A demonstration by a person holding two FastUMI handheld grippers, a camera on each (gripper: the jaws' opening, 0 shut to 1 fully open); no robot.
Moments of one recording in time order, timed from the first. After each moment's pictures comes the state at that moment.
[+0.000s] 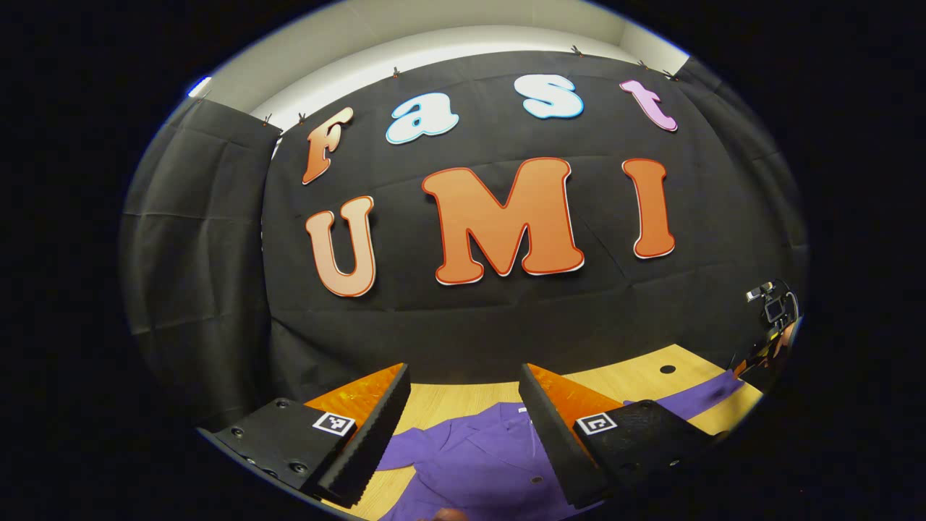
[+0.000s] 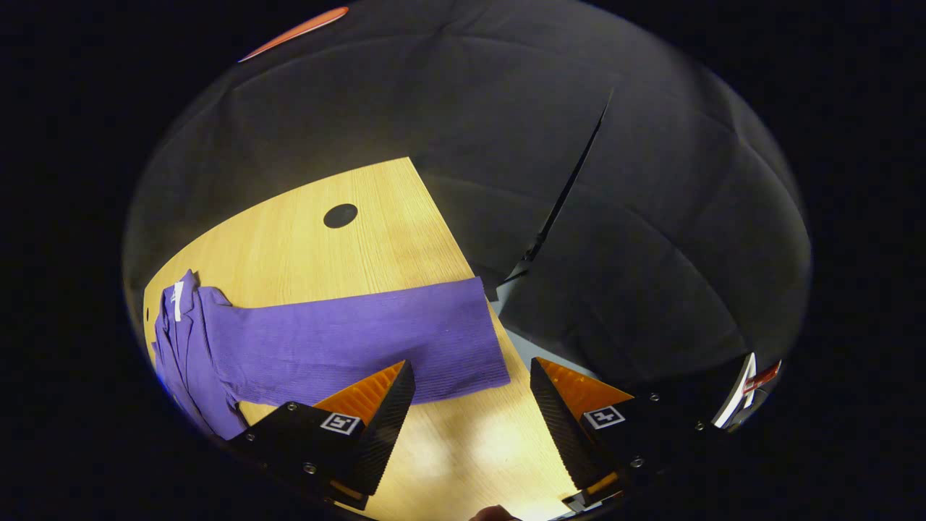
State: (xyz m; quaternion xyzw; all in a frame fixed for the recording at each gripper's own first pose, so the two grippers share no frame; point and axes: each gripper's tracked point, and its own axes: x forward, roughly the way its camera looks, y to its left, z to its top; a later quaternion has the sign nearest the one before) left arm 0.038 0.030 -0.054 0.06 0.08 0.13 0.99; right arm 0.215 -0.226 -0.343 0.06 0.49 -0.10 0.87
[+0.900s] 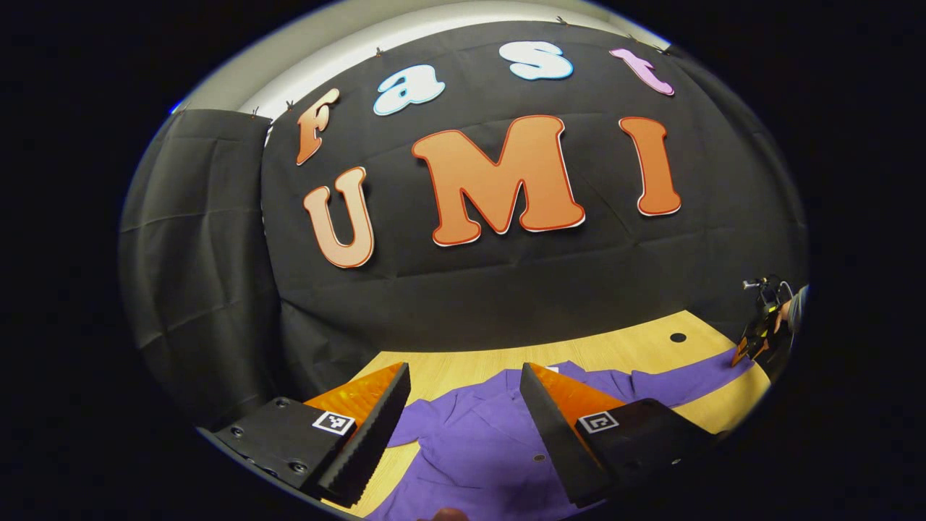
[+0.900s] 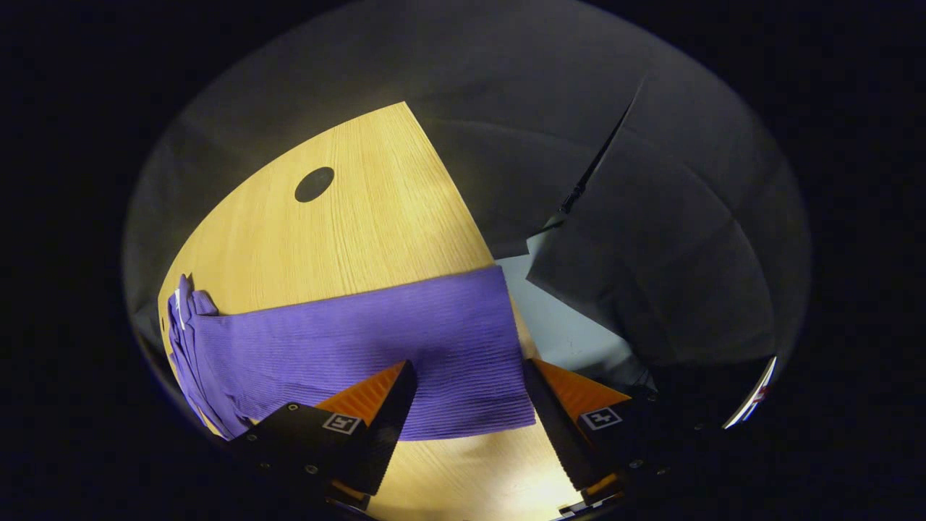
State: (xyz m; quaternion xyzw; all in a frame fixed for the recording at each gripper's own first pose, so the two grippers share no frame) left arm 0.038 0.013 -0.088 0.08 0.15 0.15 0.97; right arm 0.241 -0.231 -0.404 0.10 0.58 -0.05 0.81
